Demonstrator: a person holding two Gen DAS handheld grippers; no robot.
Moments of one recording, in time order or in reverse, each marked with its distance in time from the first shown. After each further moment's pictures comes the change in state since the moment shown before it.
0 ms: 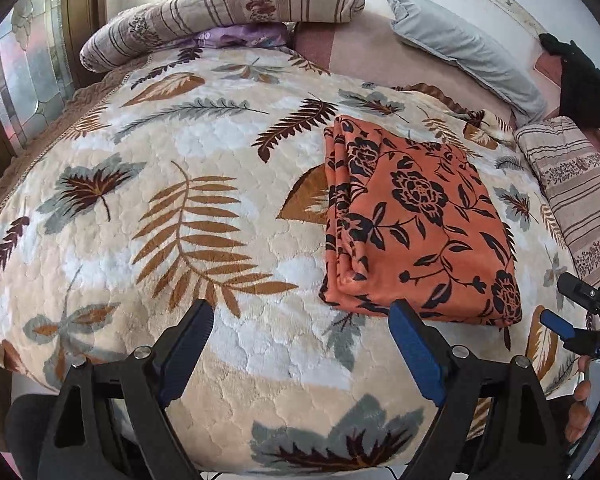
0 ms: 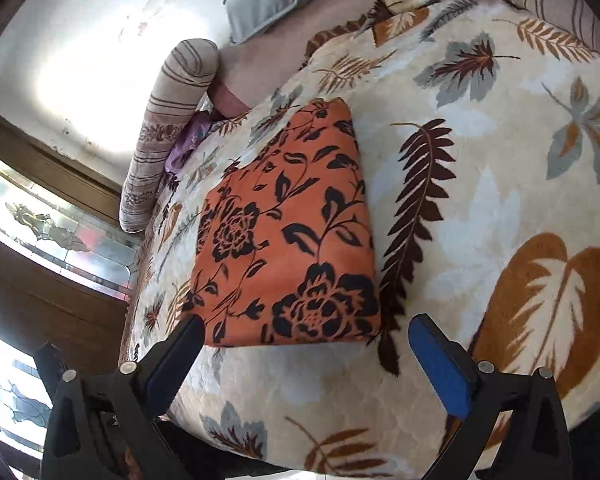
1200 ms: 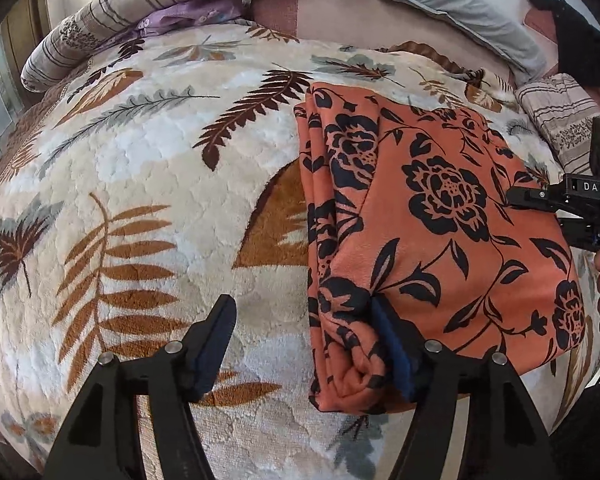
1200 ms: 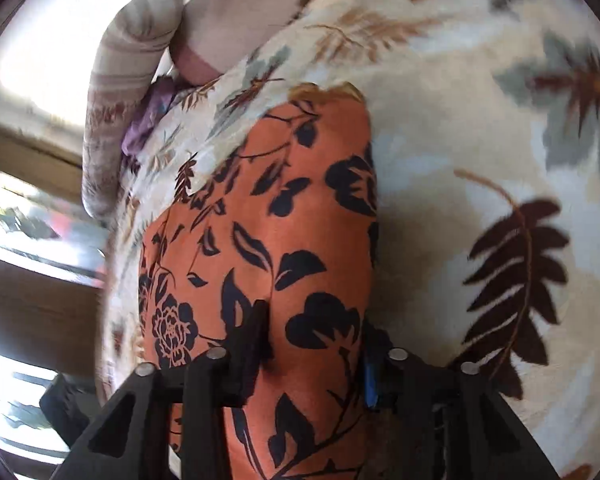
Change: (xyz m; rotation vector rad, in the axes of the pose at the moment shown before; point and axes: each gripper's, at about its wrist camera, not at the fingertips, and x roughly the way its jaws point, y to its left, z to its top) left arm 0.087 -0.018 0.036 0.120 0.069 -0.015; right arm 0.126 0.013 0.113 -0.086 0.181 -0.083
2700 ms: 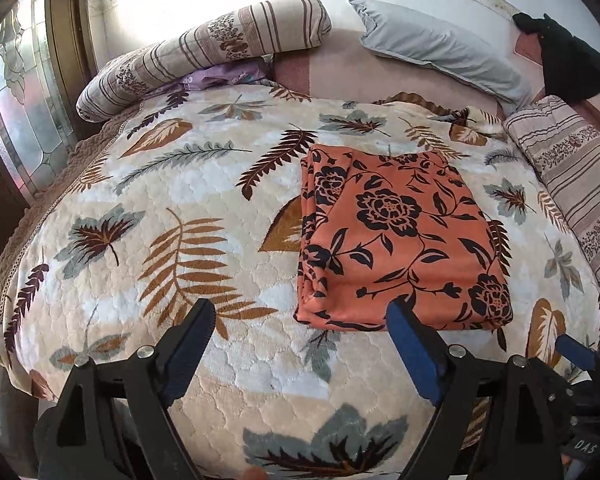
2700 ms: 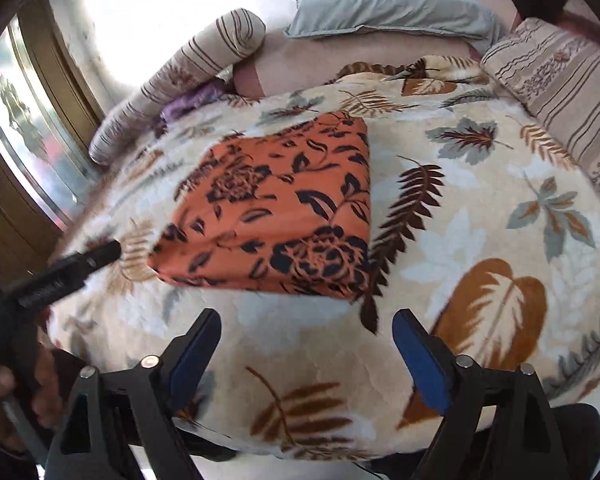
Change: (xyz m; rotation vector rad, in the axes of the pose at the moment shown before) left arm -0.121 -0.032 -0.042 -0.019 -0.162 0.094; right arm -0.123 0.059 -0.205 -0.264 -0.266 -0.264
